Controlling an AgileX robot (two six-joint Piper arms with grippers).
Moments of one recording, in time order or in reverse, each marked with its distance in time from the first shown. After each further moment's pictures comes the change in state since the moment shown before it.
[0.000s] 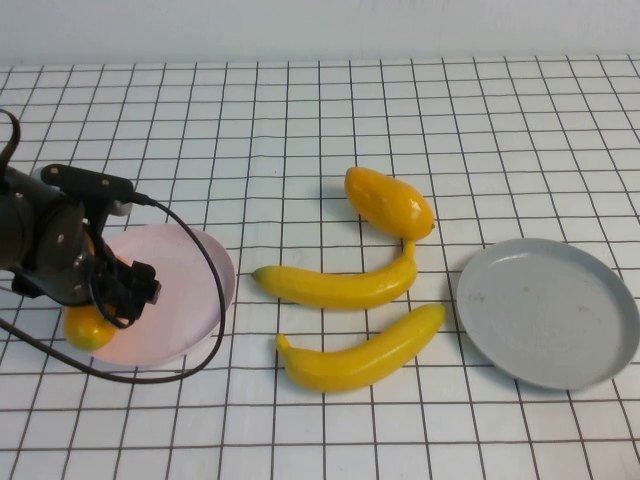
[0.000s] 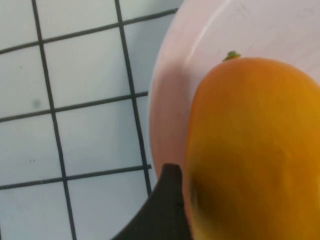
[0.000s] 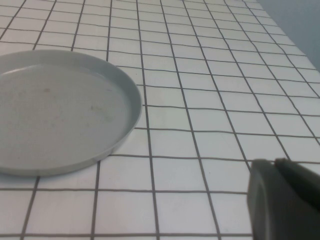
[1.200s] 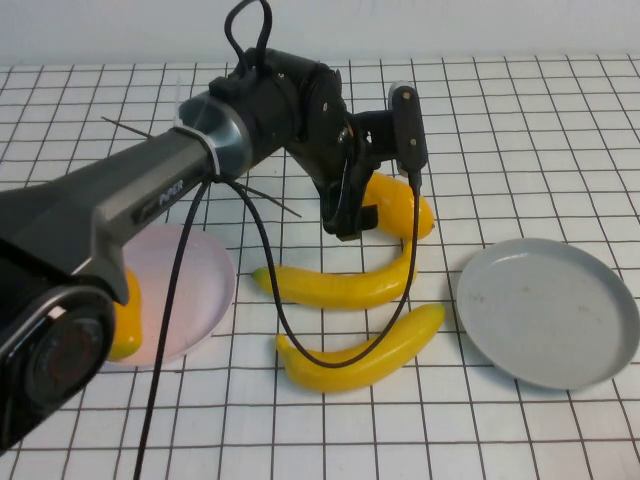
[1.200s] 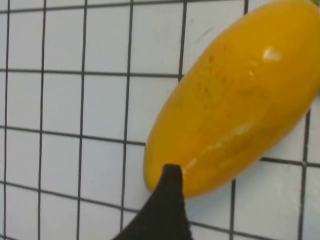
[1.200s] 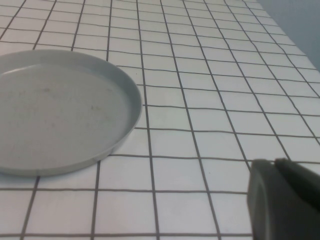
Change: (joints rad) right arm 0.000 0.000 0.000 0.000 0.000 0.000; left arm -0.366 0.488 -0.907 -0.381 0.236 1.262
